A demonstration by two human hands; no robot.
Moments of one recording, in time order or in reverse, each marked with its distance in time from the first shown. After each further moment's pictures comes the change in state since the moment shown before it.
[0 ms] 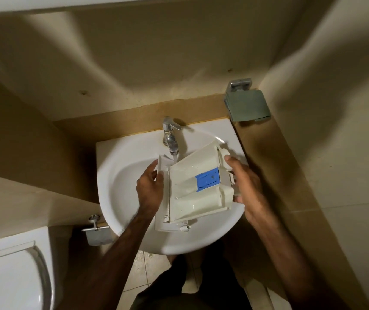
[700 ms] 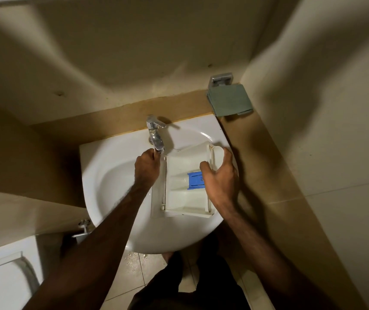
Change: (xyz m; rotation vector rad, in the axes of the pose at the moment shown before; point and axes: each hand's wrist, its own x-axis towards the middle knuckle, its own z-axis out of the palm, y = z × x) left_hand 0.053 0.036 0.032 0.322 -0.164 0.157; right_hand 0.001 0.011 0.033 -0.375 0.312 -0.342
